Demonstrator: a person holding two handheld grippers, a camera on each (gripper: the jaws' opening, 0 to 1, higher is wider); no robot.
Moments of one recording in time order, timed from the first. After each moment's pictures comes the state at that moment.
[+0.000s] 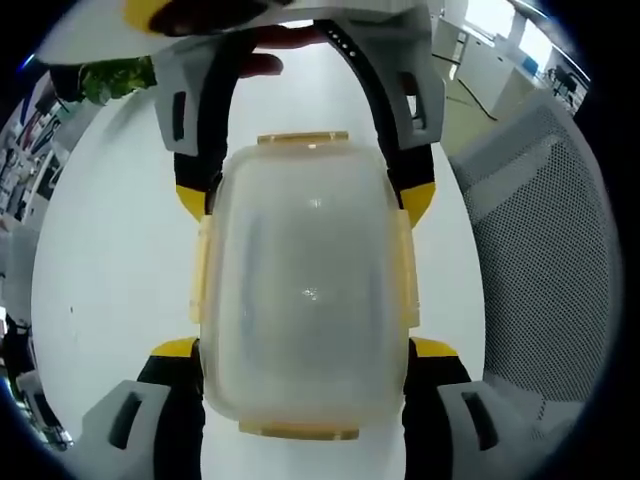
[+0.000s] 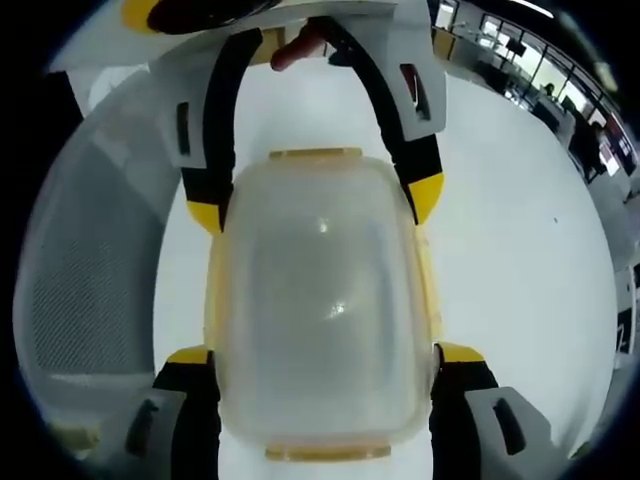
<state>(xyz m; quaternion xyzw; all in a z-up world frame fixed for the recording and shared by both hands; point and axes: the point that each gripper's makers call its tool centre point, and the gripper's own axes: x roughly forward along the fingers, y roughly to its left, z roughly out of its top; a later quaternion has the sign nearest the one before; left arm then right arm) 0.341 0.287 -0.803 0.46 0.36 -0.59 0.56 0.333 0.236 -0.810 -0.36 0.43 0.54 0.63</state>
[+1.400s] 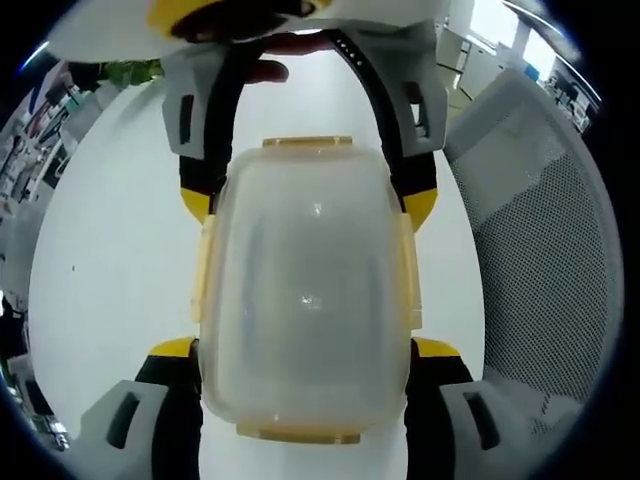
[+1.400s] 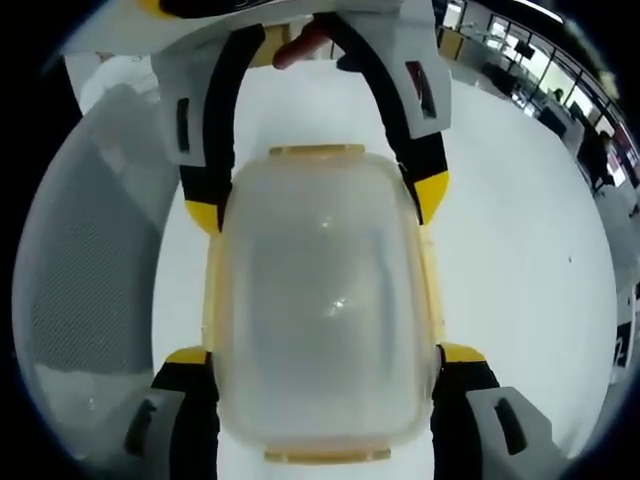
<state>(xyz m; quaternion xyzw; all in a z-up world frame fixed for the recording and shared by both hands) 0.345 0.349 -0.804 0.44 0.36 -0.59 0.58 0.337 0.300 -0.813 -0.37 0.43 0.54 0.62</state>
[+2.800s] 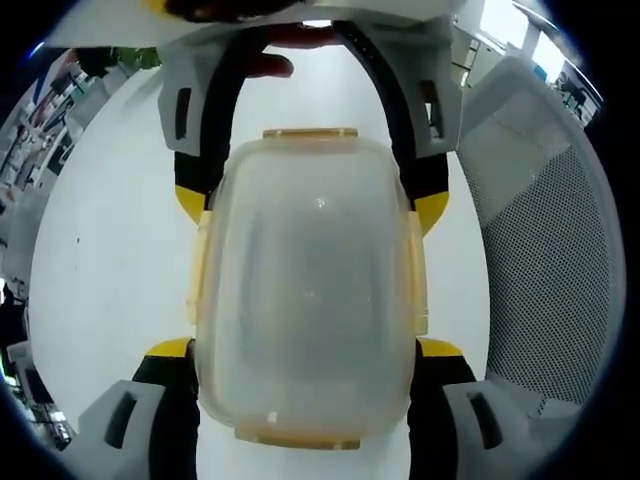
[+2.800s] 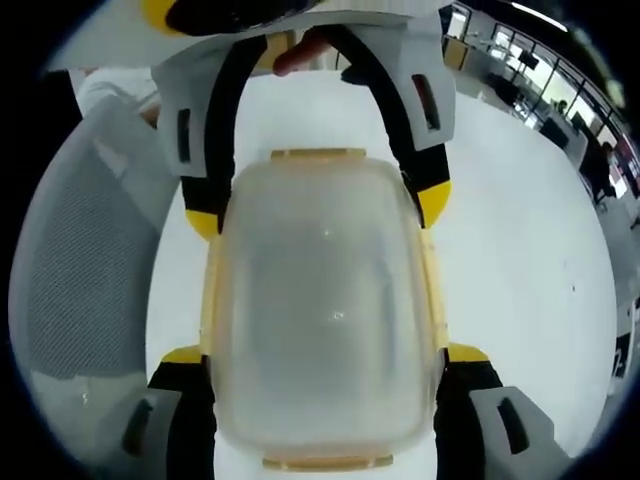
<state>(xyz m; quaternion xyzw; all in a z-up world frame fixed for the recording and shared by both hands) 0.353 0.381 -0.810 0.45 0.38 -0.57 0.57 0.345 0.335 -0.814 -0.37 0.40 0.56 0.63</state>
